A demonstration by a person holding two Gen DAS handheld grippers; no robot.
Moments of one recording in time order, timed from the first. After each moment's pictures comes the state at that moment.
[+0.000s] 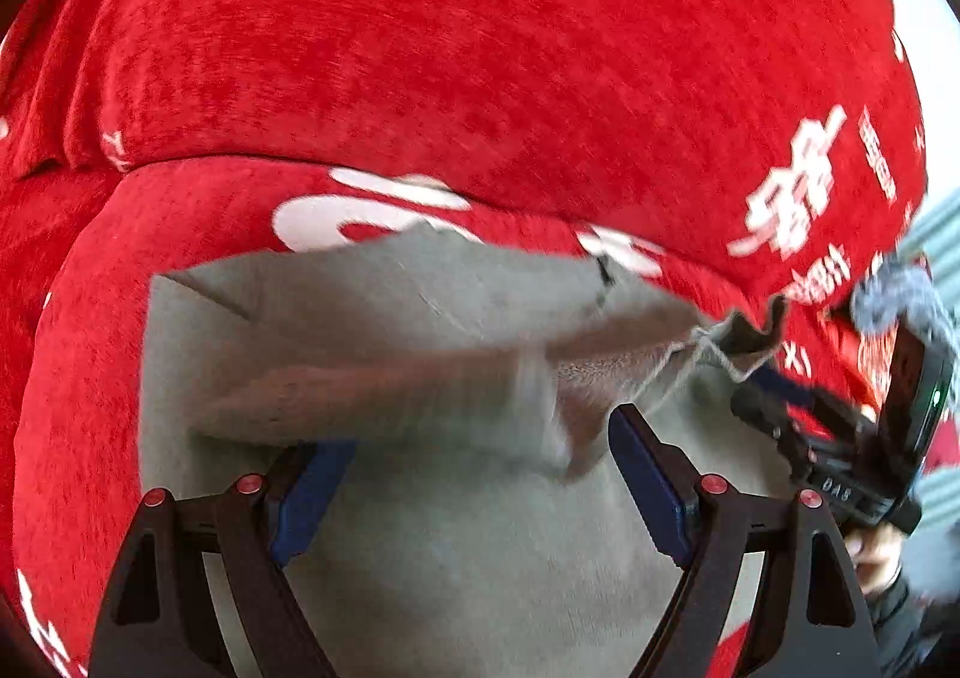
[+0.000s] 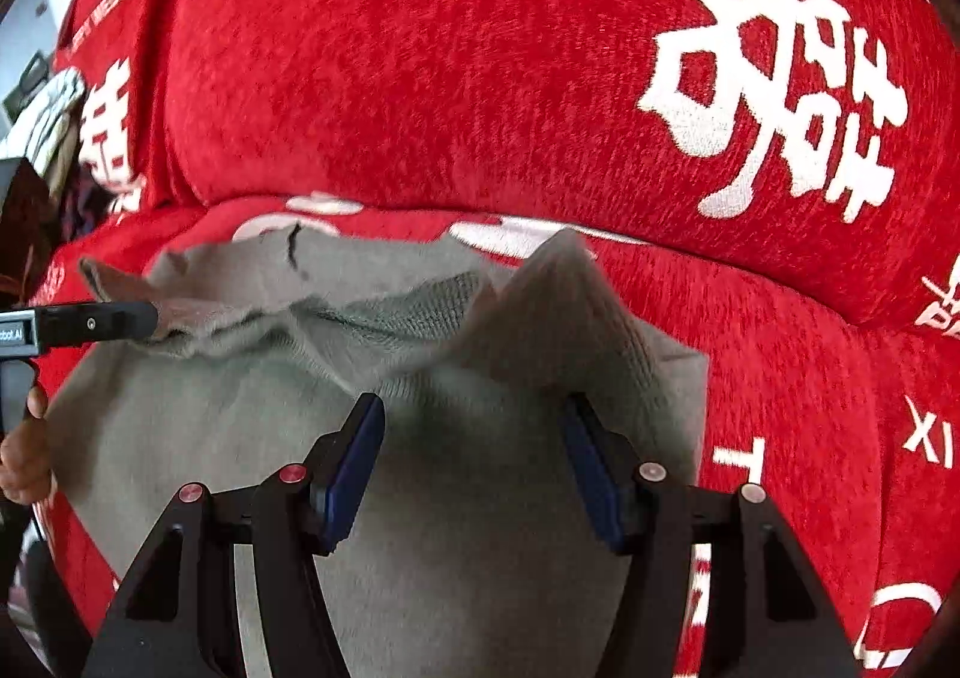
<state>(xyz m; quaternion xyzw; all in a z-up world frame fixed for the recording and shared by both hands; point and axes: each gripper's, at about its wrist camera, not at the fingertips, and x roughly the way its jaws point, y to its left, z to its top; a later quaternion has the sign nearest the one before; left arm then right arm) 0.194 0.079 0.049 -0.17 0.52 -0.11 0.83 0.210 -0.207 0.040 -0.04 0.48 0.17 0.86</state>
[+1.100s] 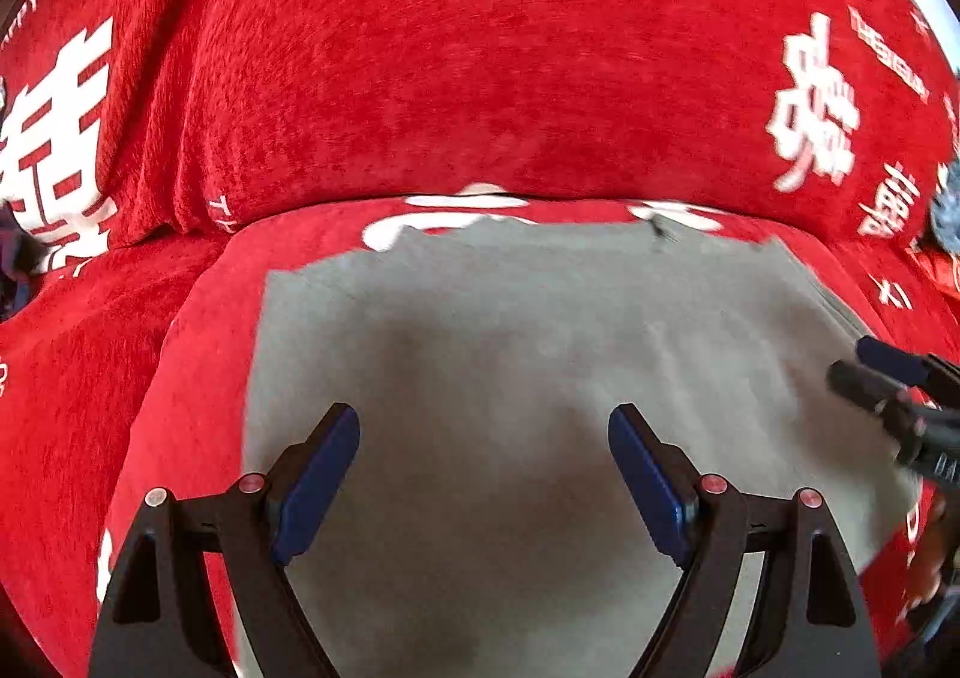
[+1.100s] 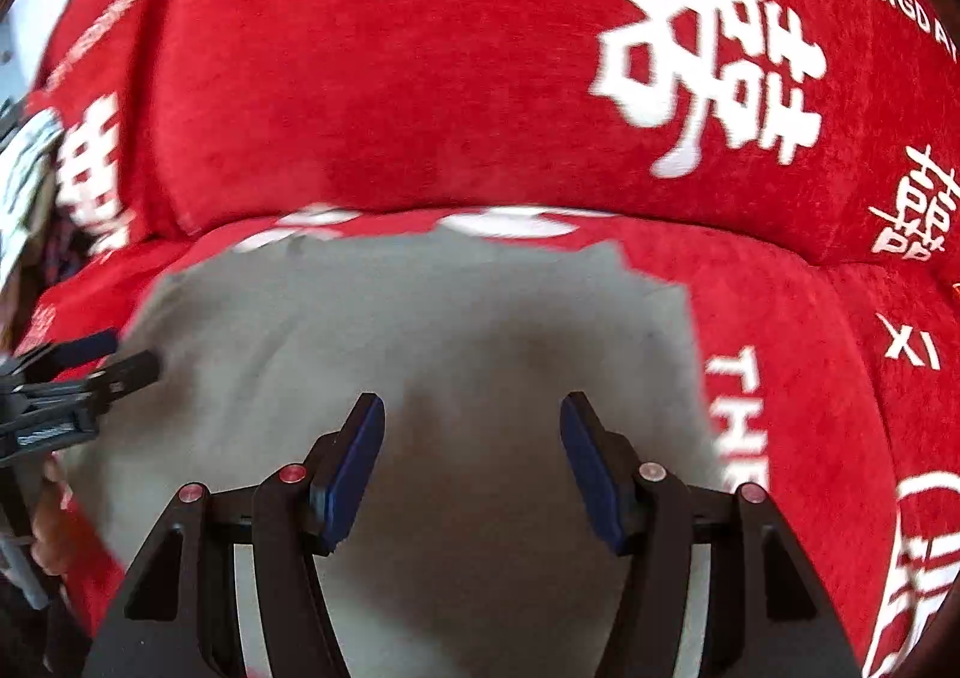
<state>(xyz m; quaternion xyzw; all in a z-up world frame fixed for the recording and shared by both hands) 0.114 0.037 0.046 0.00 0.44 -0.02 0.90 0.128 -0.184 0.048 -0.02 0.45 0.13 0.89</state>
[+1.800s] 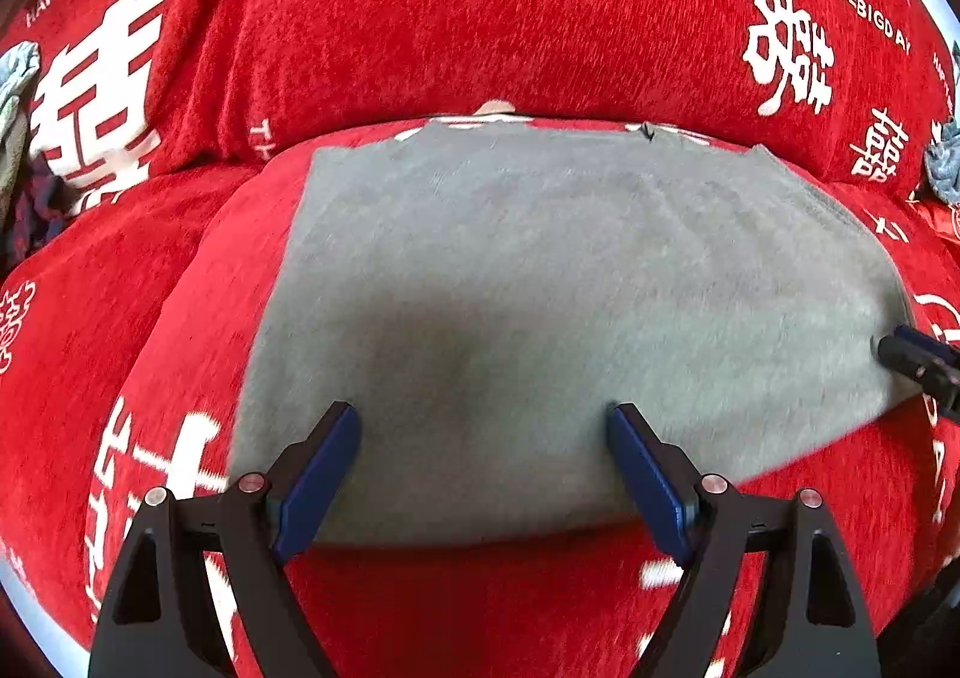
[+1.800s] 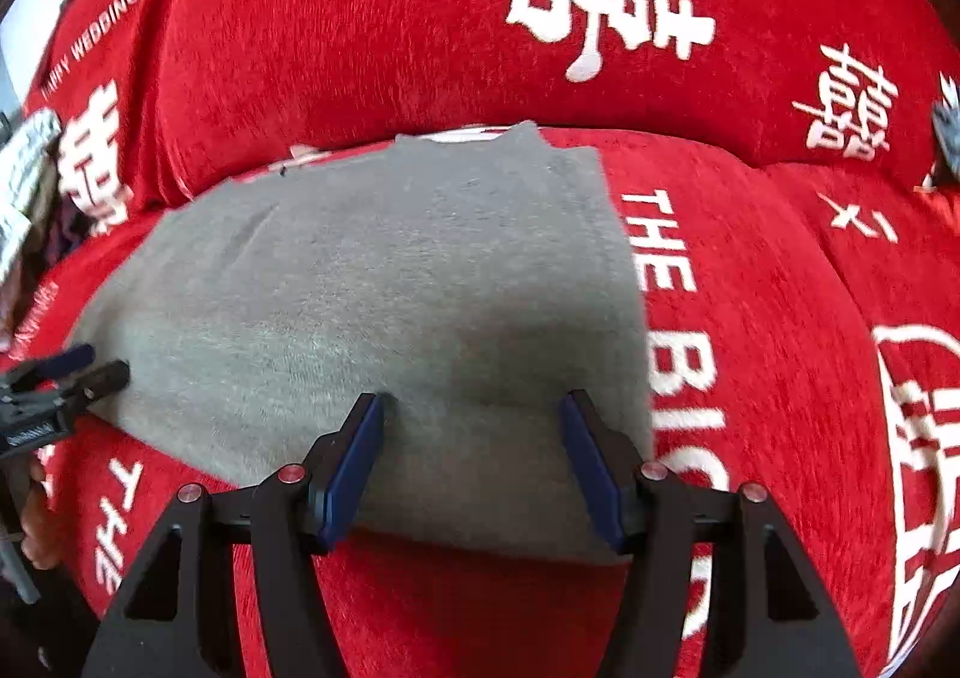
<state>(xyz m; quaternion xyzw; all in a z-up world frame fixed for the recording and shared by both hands) 0.031 0.048 0.018 0.00 0.46 0.00 0.89 0.053 -0.253 0.026 0.02 0.46 0.09 0.88</state>
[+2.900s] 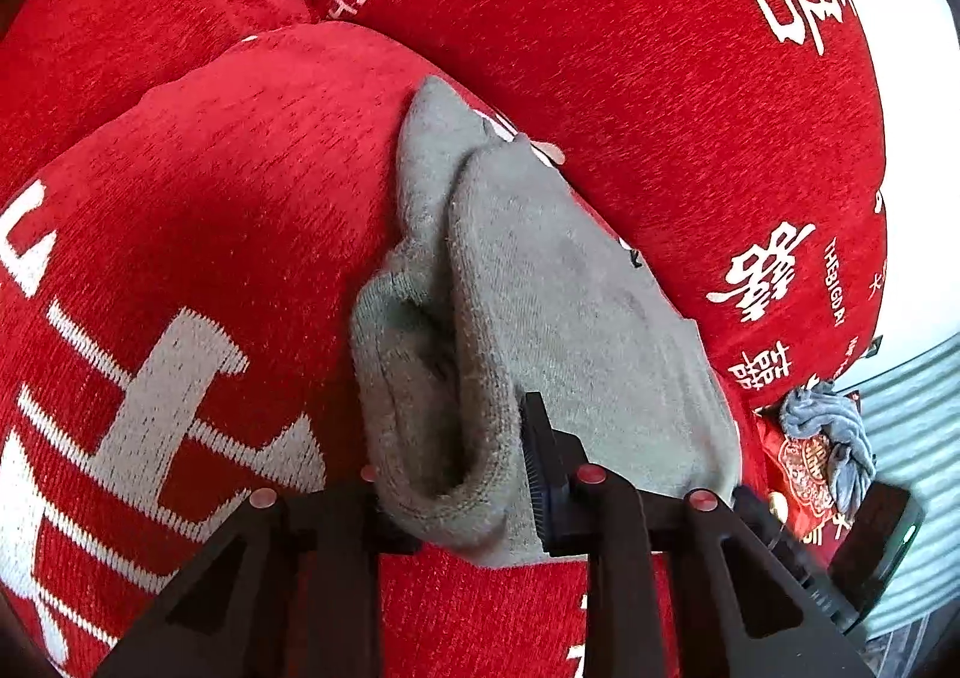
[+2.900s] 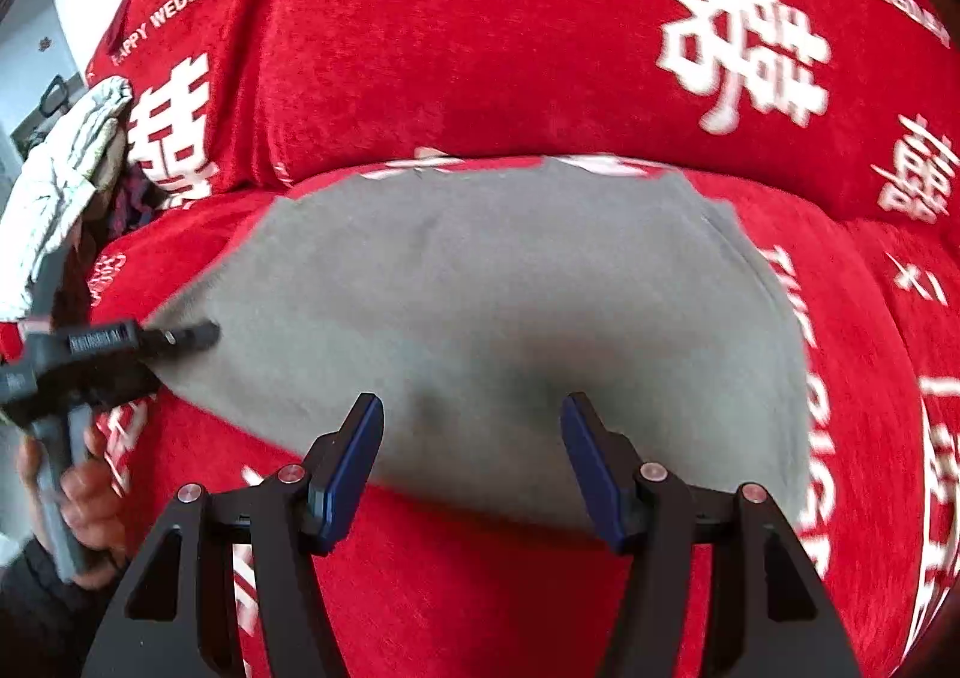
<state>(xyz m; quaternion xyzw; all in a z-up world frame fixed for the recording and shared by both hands) 0.043 0.154 -0.006 -0.35 0.44 -0.09 0.82 0.053 -0.150 0.060 -0.01 0.45 0.18 0.87</state>
